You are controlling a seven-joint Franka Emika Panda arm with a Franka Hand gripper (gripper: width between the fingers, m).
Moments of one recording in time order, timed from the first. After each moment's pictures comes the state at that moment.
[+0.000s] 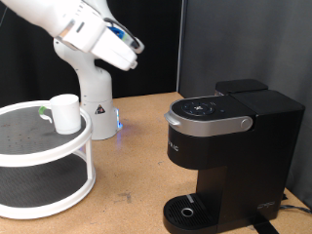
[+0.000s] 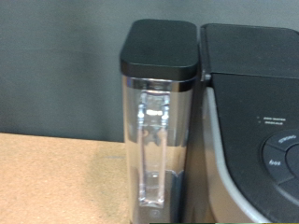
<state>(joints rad) 0.10 -0.31 -0.44 -2.34 0.71 1.65 -1.38</state>
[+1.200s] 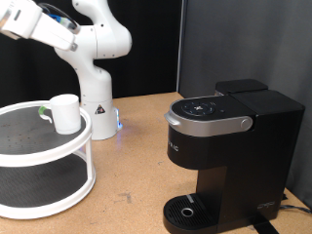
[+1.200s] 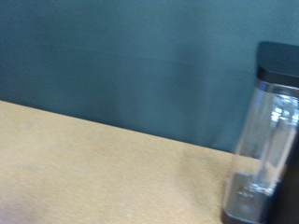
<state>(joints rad) 0.00 -0.34 -0.65 -2.27 0.46 1.28 -1.64</state>
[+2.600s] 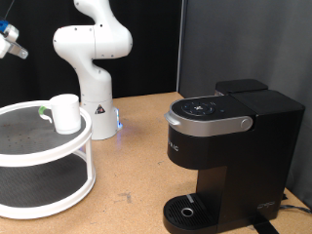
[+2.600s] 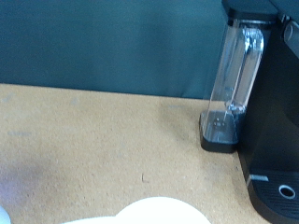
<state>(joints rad) -0.12 -0.34 -0.82 -2.26 0.36 1.33 -1.70</state>
